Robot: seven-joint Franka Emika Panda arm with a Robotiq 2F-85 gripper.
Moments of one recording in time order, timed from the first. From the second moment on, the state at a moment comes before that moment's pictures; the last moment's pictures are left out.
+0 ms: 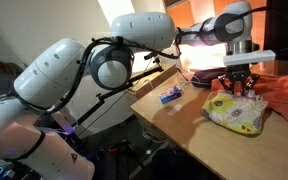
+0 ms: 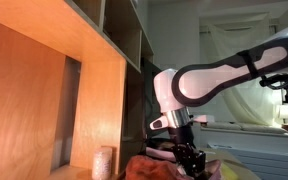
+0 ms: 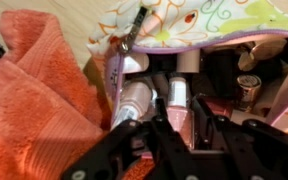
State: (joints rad) arm 0.08 1.25 0.08 -0.67 -0.25 1.67 -0.90
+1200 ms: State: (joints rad) arm 0.12 1.22 0.08 -0.59 -0.28 1.71 -0.89
